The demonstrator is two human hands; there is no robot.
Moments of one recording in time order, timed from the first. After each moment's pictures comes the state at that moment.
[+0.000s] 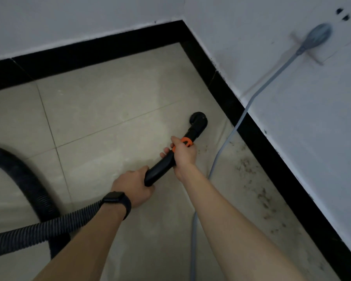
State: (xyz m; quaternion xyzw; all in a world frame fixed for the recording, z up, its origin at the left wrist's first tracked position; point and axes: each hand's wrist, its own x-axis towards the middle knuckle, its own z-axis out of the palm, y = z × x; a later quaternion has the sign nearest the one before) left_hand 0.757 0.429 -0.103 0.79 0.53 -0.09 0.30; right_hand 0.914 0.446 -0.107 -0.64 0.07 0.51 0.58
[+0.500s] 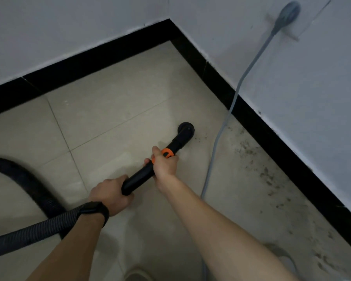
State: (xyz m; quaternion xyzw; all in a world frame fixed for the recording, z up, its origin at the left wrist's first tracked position) left_hand 0.681 0.411 -0.083 0.79 0.54 -0.16 0.23; right_hand 0.839 0.407 -0.093 -0.60 0.12 0.55 0.57
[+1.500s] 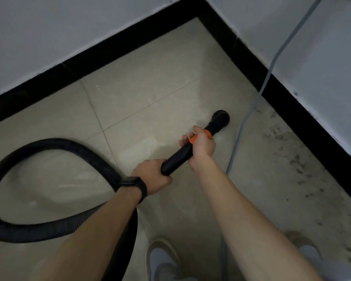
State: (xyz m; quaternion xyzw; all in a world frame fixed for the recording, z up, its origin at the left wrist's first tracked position) left_hand 0.712 0.390 -0.044 0.76 0.54 -0.19 0.32; right_hand 0.863 0.394 -0.071 -0.56 0.20 0.52 0.61
